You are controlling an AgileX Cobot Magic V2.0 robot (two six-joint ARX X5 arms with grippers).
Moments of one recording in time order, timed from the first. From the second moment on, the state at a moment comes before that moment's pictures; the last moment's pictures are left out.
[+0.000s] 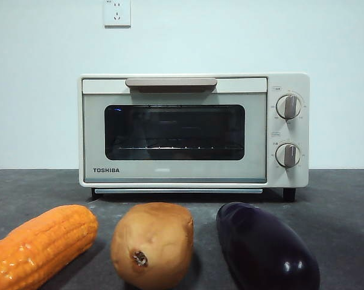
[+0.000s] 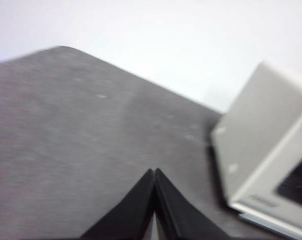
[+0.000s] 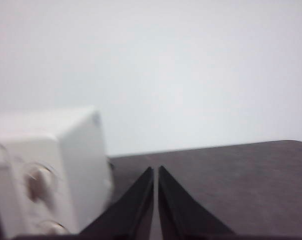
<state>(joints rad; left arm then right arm) 0.06 0.00 0.03 -0.07 0.01 -0.41 0.01 0.01 0.02 0.23 0.01 0.16</state>
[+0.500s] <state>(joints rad) 0.06 0.08 0.19 -0.16 0.20 -0.58 0.01 0.07 0.30 -0.12 -0.05 0.43</state>
